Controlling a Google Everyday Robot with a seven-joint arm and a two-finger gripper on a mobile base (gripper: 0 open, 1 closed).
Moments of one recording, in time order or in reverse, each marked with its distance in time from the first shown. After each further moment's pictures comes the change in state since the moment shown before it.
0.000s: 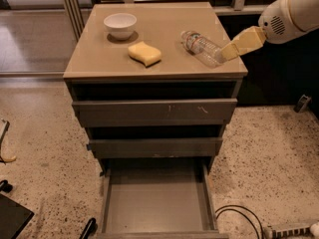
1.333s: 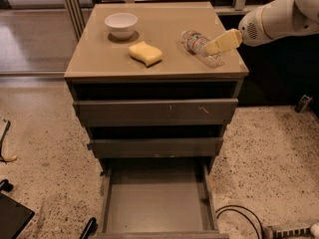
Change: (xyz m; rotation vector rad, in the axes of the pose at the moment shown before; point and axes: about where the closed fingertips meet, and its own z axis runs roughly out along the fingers) arm -0.017 -0.038 0.076 -0.012 -0.111 0.074
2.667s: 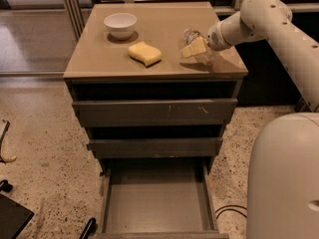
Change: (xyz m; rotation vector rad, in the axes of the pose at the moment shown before) arm -0.005 -0.026 0.147 -0.070 0.047 0.086
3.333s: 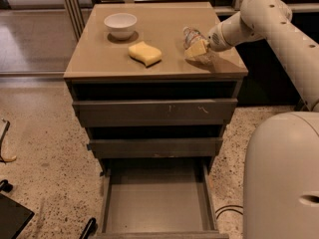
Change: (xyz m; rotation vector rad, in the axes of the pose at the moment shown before) arm 0.007 -0.002 0.006 -0.008 0.040 0.014
